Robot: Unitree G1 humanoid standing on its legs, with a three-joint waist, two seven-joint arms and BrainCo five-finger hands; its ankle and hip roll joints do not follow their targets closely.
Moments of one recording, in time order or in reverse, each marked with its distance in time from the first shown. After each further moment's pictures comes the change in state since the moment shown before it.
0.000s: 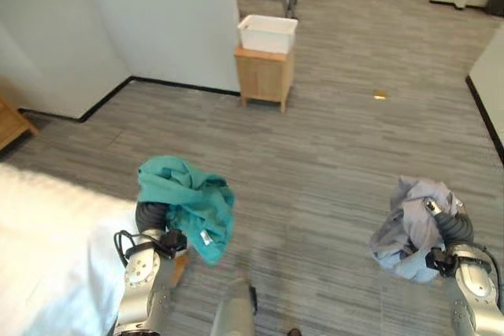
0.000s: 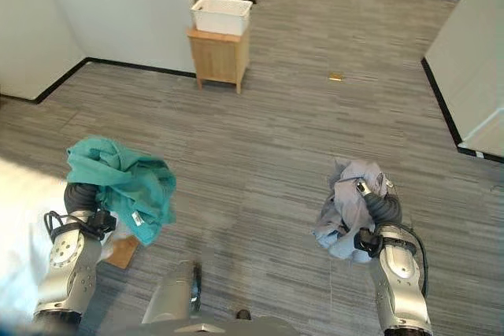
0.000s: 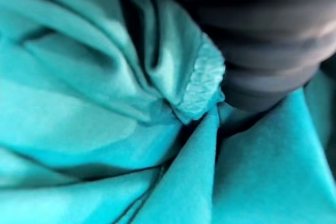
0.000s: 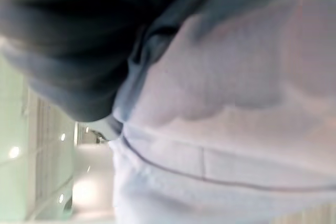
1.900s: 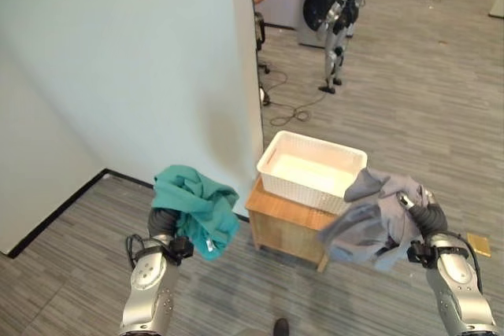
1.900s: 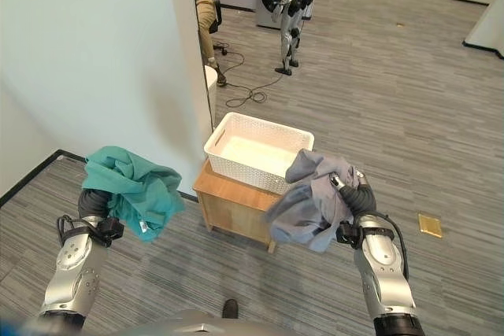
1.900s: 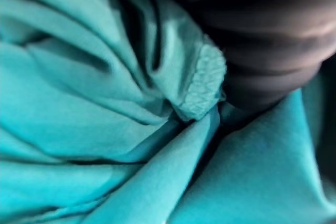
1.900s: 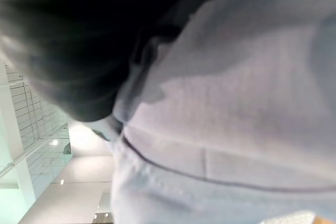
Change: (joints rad) left arm -0.030 0.006 -0.055 0.045 0.003 0.030 -0.036; right arm -0.098 -0.005 0.096 0.003 -0.043 0.042 0.049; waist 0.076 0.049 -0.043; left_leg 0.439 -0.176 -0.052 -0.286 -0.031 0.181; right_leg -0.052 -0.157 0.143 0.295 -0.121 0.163
